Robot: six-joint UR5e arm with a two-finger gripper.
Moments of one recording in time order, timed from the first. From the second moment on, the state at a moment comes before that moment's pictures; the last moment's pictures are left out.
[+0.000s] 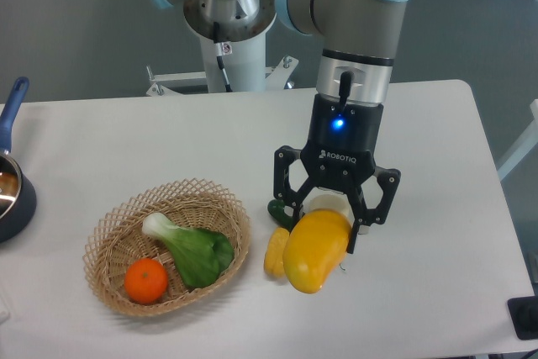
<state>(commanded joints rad) 2.54 -1.87 -1.39 -0.79 1.06 0.74</state>
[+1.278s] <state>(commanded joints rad) 2.52 -1.89 -1.41 -0.76 1.06 0.73</state>
